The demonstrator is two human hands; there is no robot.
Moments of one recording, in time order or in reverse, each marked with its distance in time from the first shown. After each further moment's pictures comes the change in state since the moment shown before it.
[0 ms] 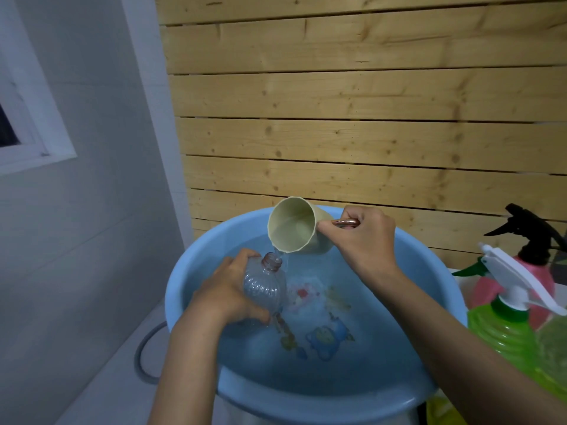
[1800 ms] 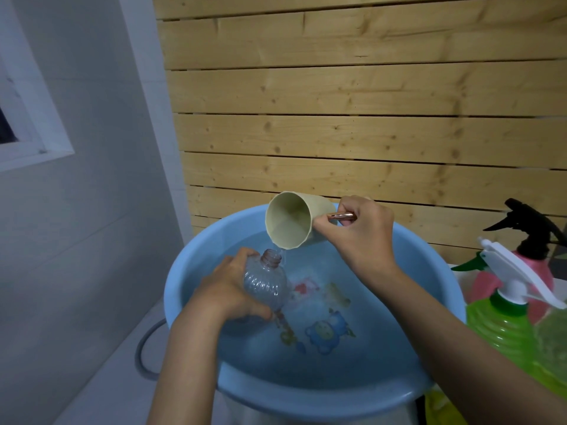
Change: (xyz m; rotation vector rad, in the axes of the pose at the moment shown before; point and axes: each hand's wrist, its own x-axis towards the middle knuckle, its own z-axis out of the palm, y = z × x) left_hand -0.003 0.005 0.001 -0.030 -0.029 -0.039; right_hand -0.002 -0.003 -0.001 -0.028 0.055 -0.201
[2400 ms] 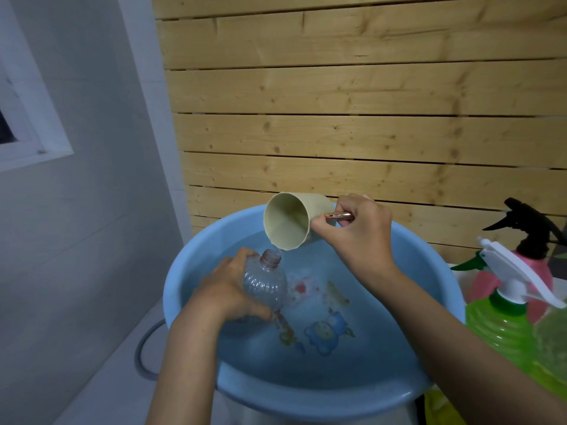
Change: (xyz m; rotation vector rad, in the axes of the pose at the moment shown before) left_hand 0.002 -0.002 0.001 0.009 -0.005 0.004; right_hand 0.000 0.002 0.001 0.012 0.019 -0.081
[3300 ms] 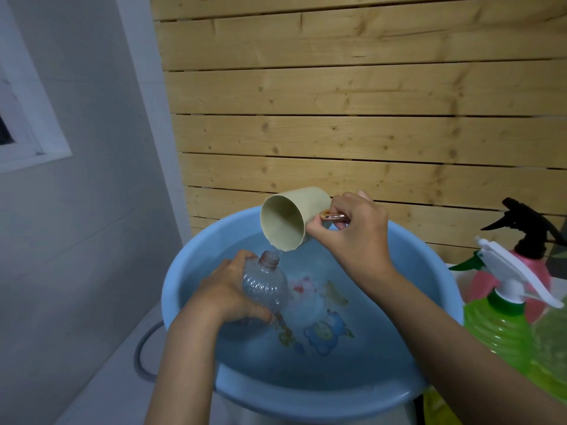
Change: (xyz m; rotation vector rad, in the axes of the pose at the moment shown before) left_hand 0.000 -0.001 0.000 -0.017 -0.005 0.027; right_hand -0.002 -0.003 -0.001 -0.057 0.015 -0.118
